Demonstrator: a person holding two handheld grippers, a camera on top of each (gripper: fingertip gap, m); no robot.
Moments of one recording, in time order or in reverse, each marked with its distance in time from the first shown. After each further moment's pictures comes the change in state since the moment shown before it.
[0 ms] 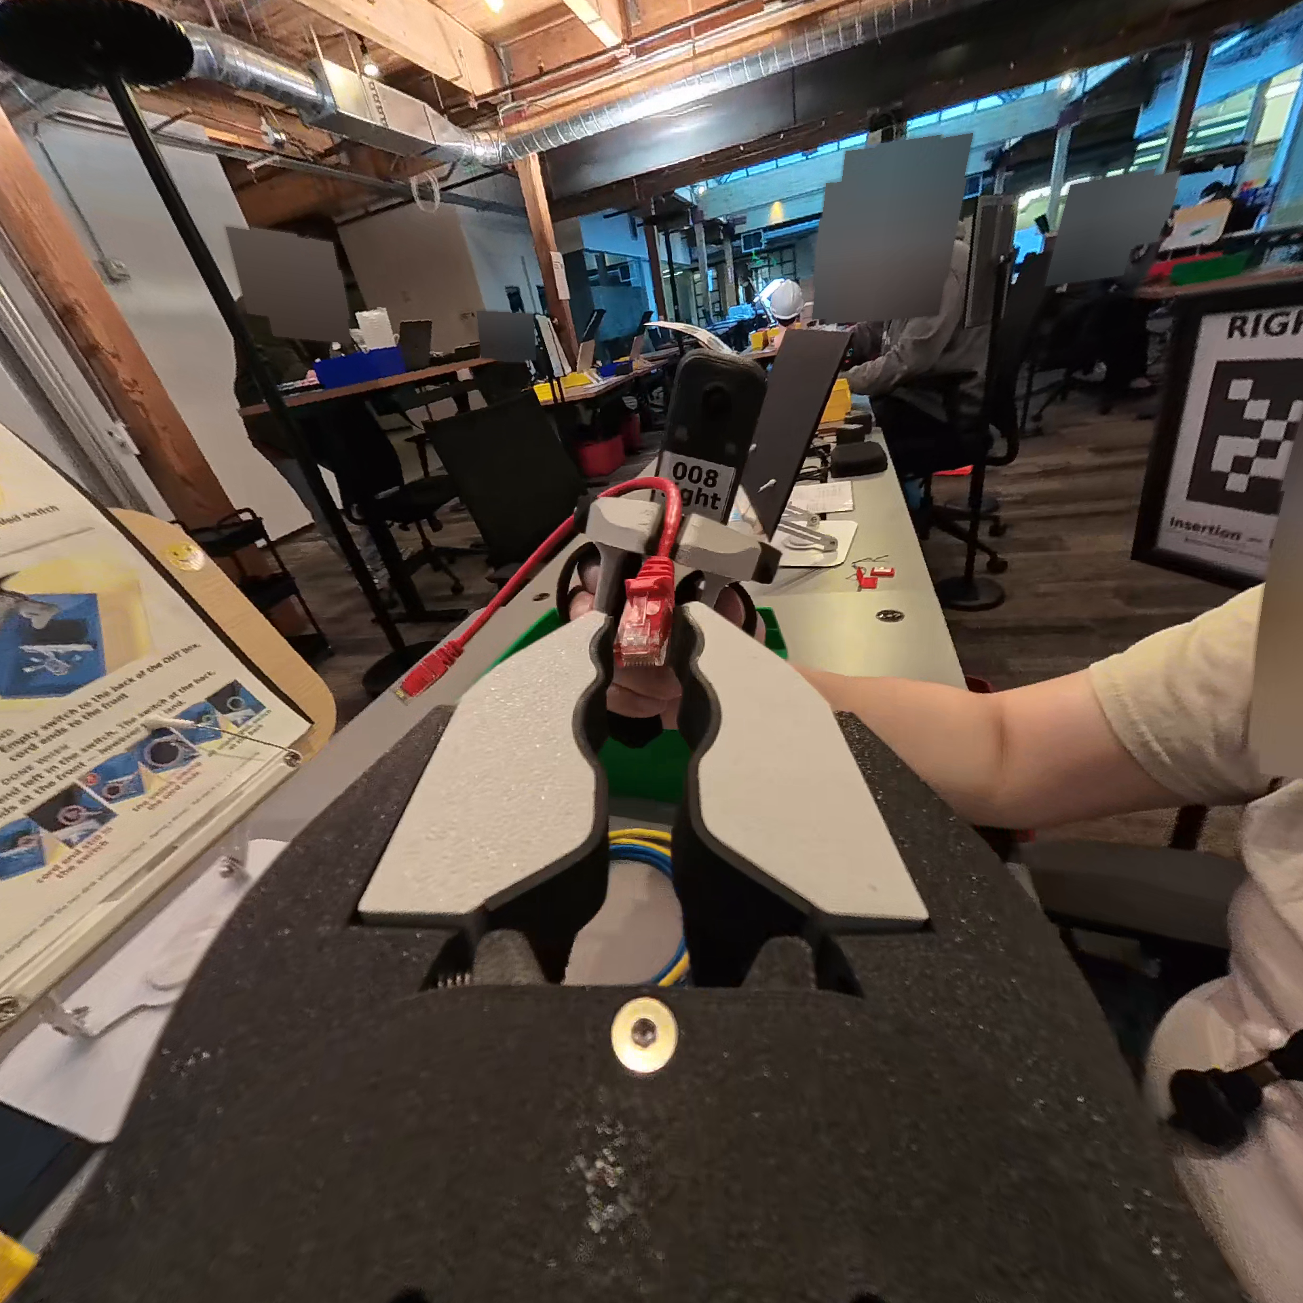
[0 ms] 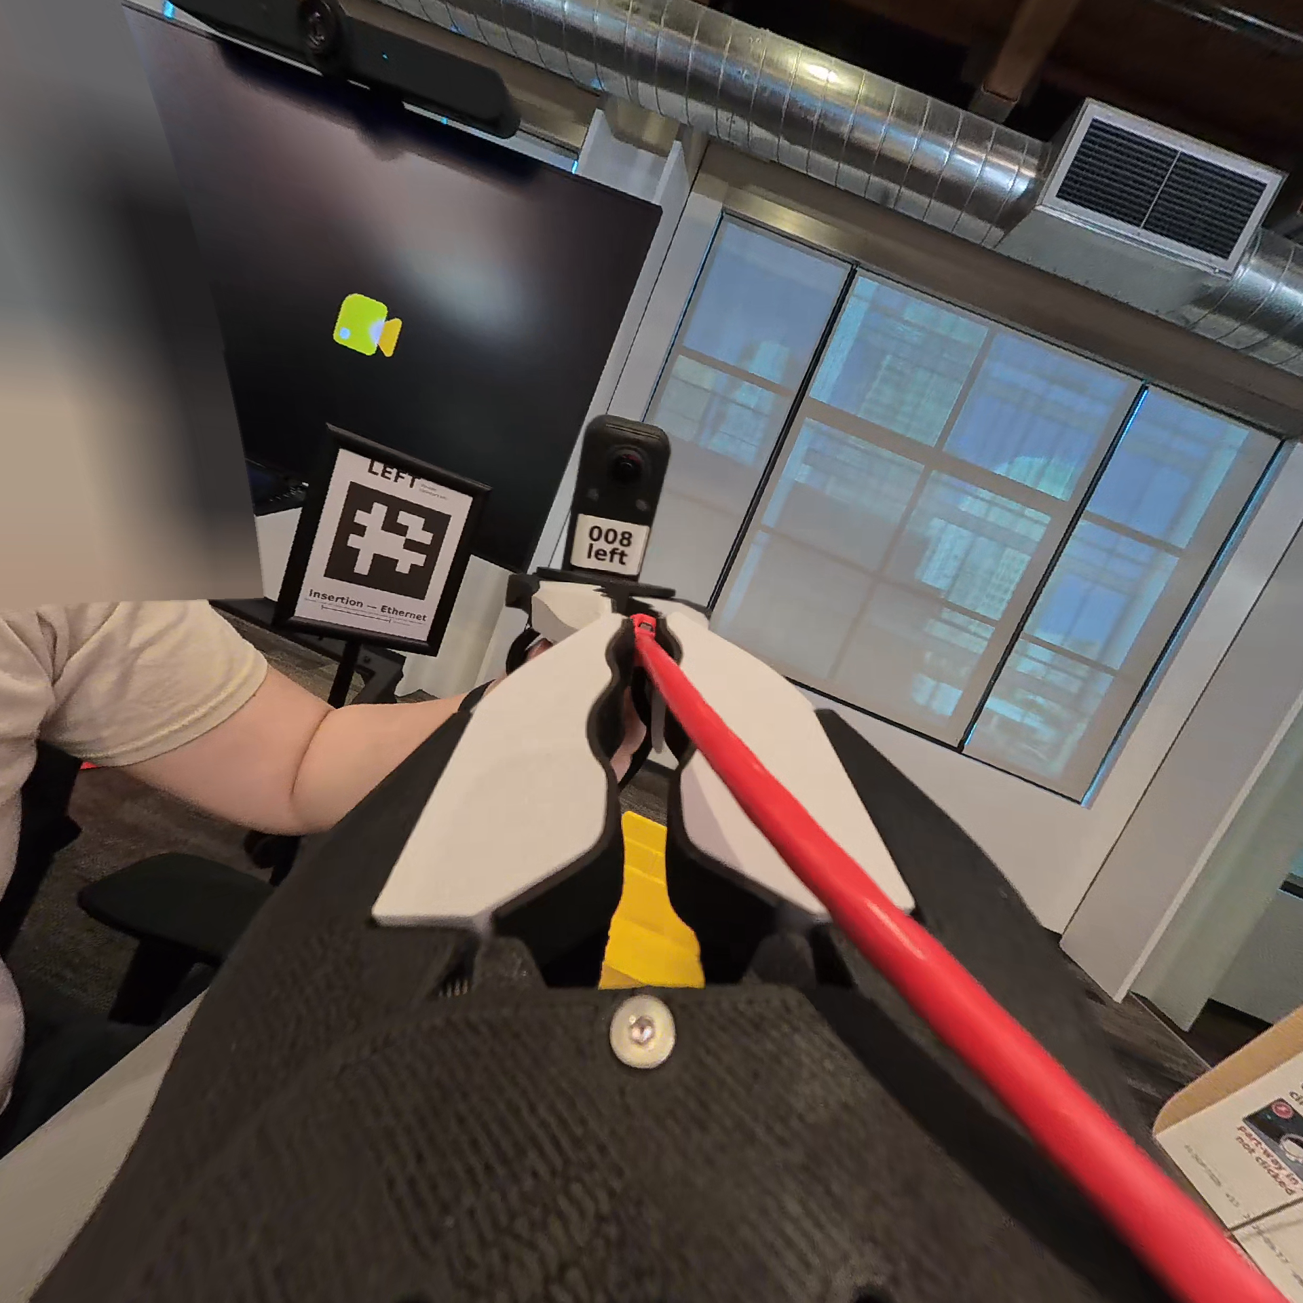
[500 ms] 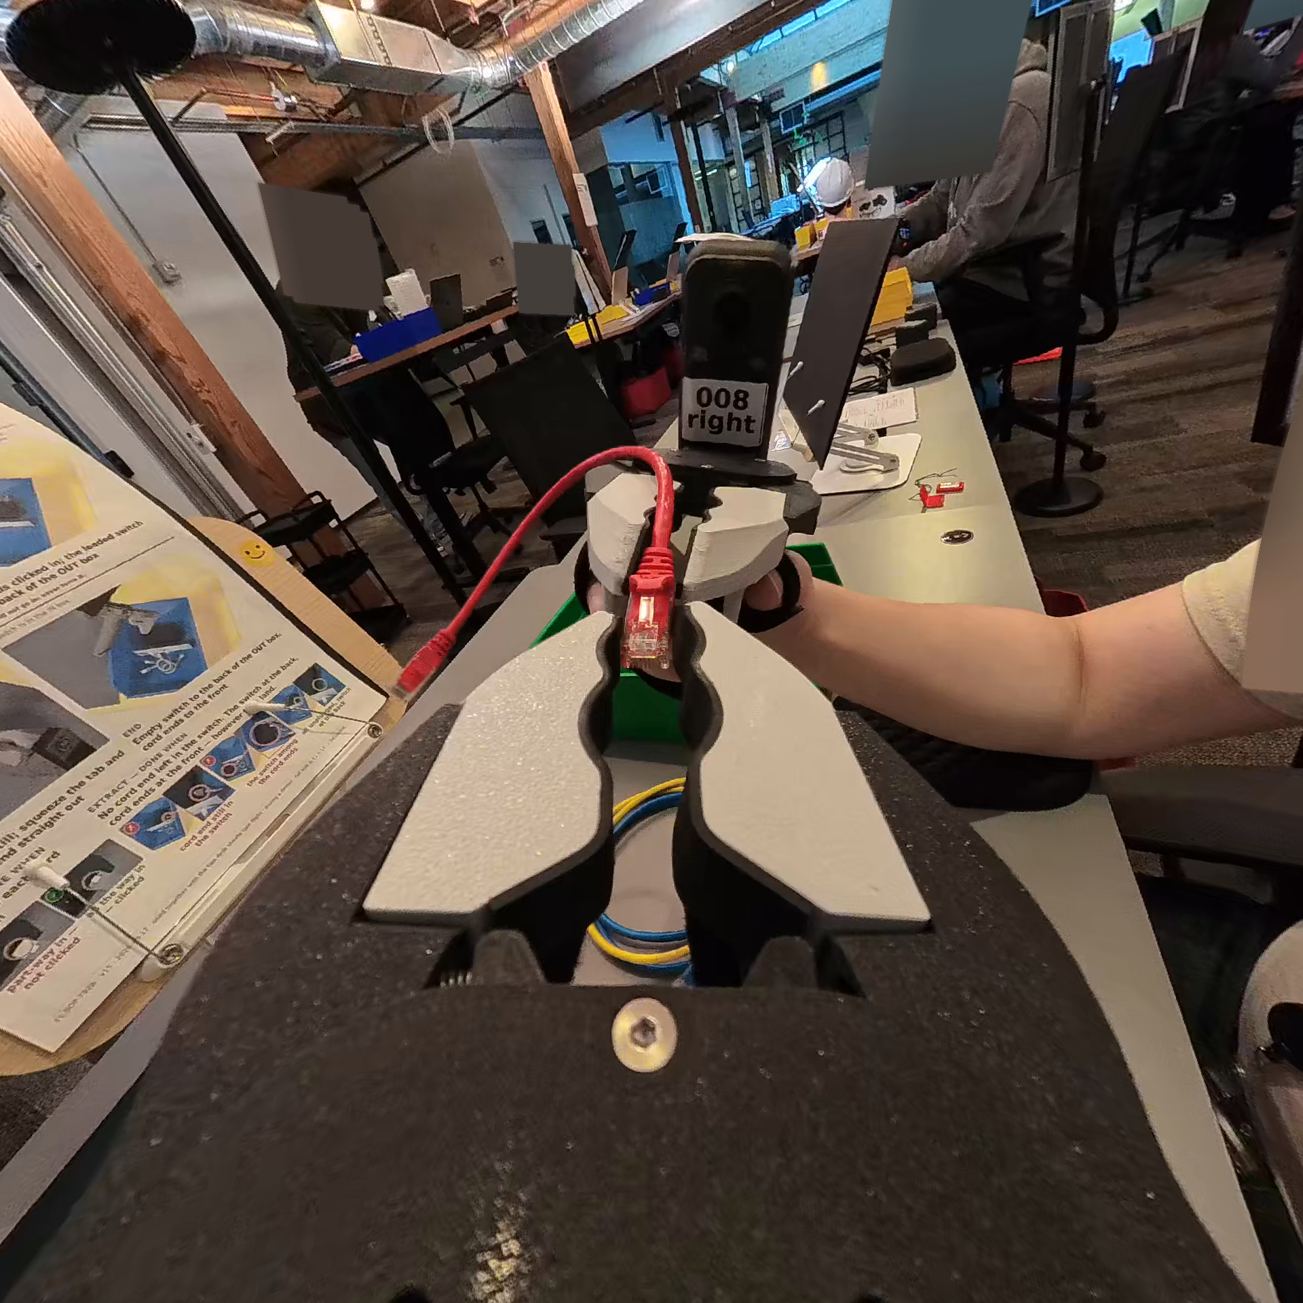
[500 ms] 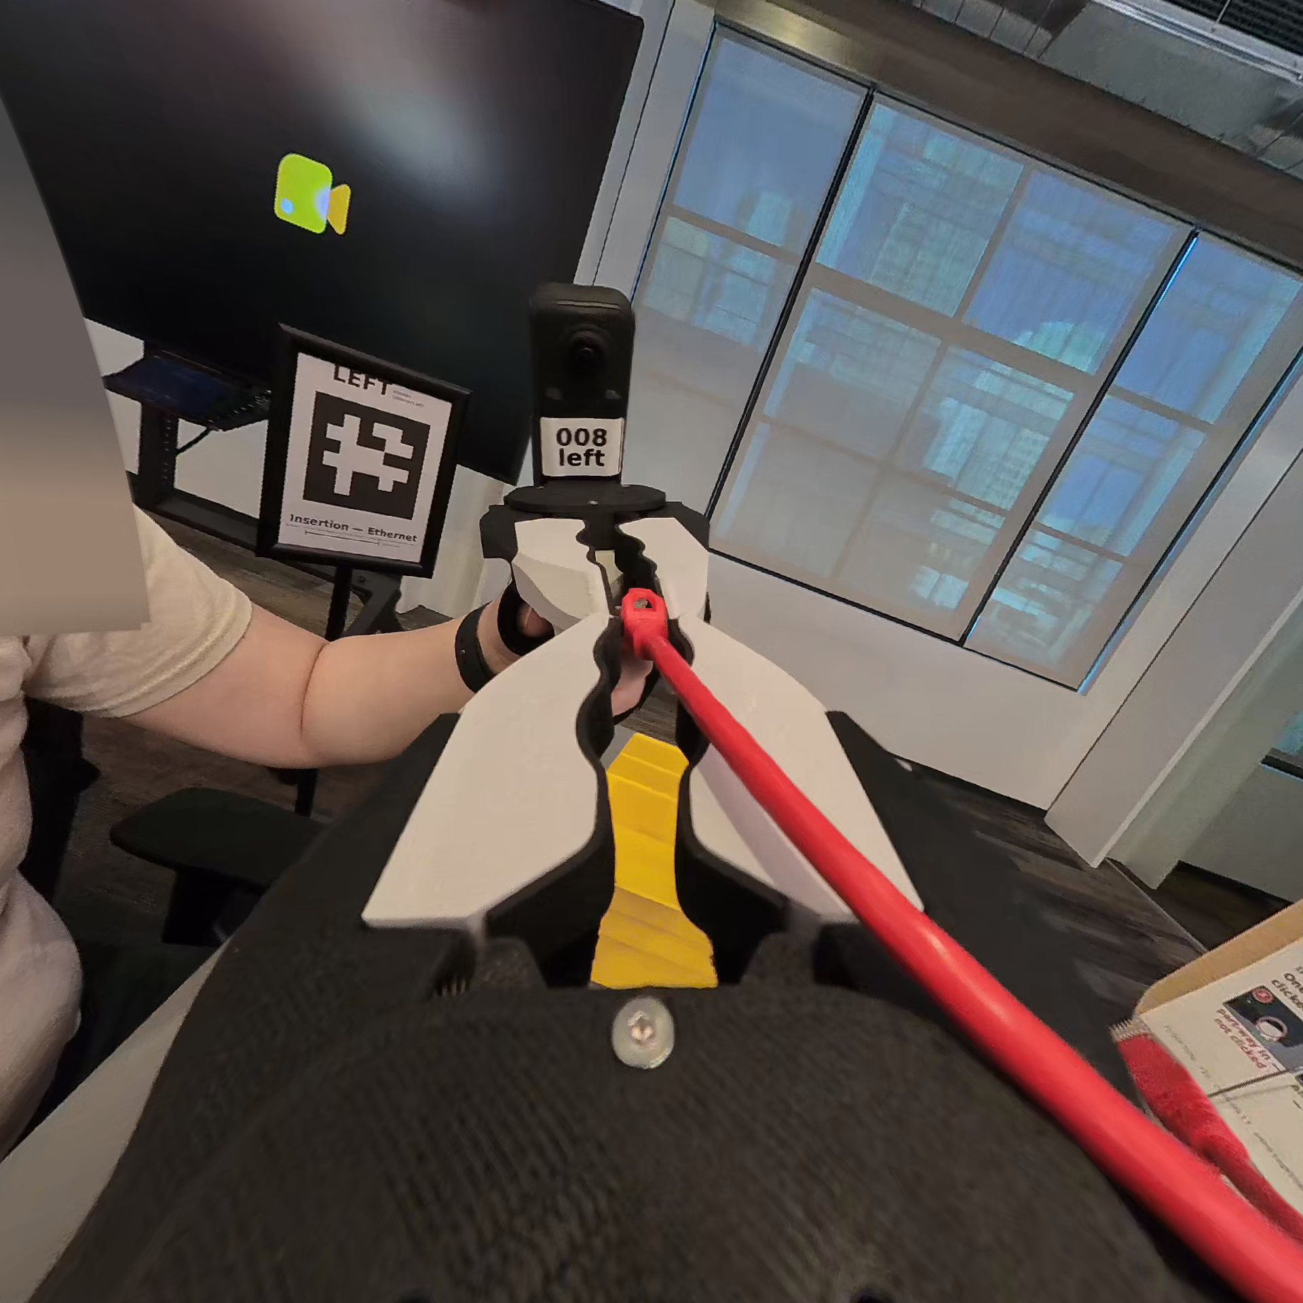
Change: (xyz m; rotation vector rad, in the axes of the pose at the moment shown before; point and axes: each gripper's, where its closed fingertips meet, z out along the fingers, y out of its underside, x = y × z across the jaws) left arm -0.001 0.006 -0.003 -0.106 -0.055 0.140; right arm -0.002 0.018 0.011 -0.177 0.019 0.035
